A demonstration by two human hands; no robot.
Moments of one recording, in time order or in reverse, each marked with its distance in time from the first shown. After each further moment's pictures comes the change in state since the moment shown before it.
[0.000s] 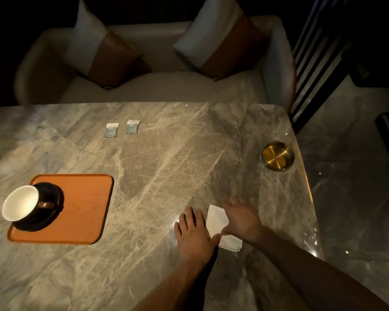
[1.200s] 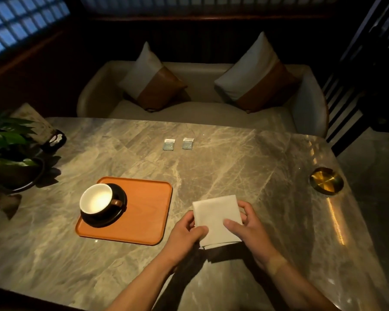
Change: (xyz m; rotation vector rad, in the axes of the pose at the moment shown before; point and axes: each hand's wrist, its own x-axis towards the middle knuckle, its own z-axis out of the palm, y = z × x) left_hand -0.038 -0.200 -0.130 -1.412 -0.127 0.121; right_hand -0.054 -0.204 -0.041 1.525 0.225 -0.060
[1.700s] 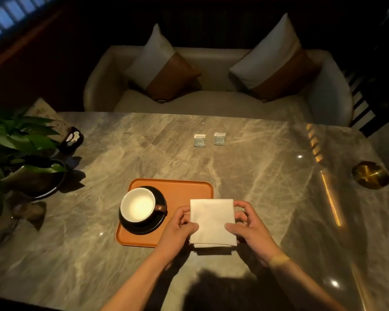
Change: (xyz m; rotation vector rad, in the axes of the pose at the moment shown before) left_hand 0.017 0.002 -0.186 0.050 0.022 -0.073; right_hand 0.041 0.021 0.153 -0.029 0.002 0.116
